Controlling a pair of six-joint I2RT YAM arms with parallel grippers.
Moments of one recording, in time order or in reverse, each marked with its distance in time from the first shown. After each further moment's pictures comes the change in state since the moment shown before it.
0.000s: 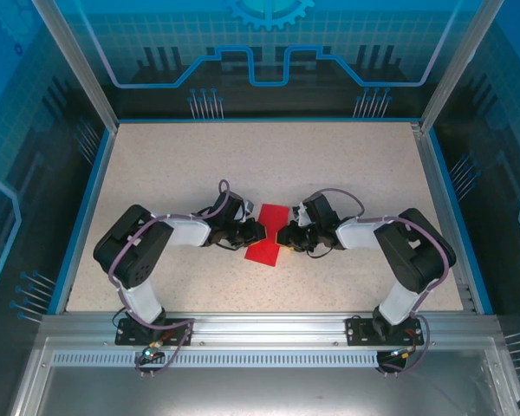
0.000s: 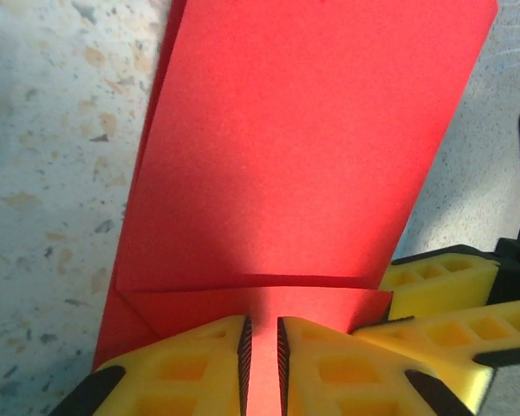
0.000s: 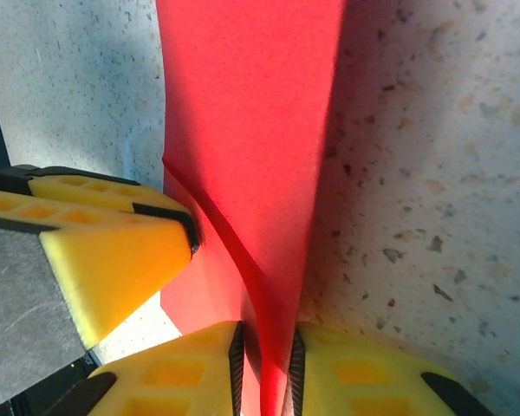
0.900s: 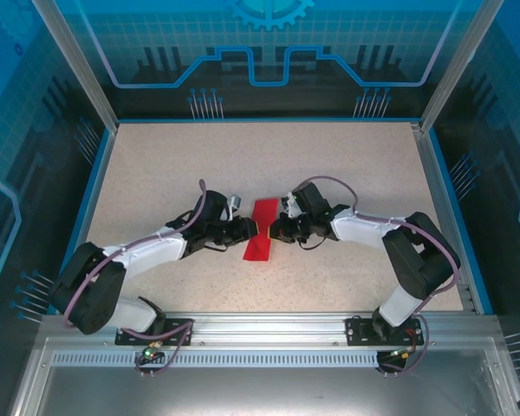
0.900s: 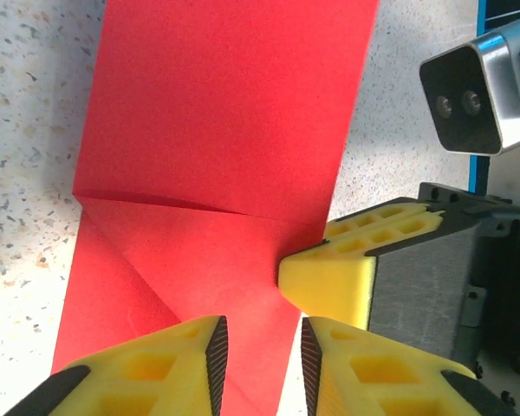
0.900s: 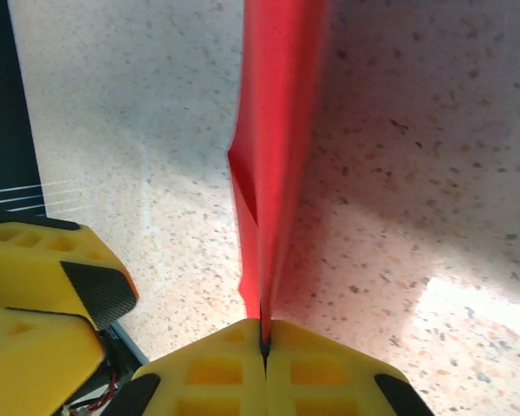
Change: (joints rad) left arm -0.002 -0.376 -0.100 -0.144 -0.080 0.004; right arm 0.066 -0.057 0.183 -0.240 0.017 -0.049
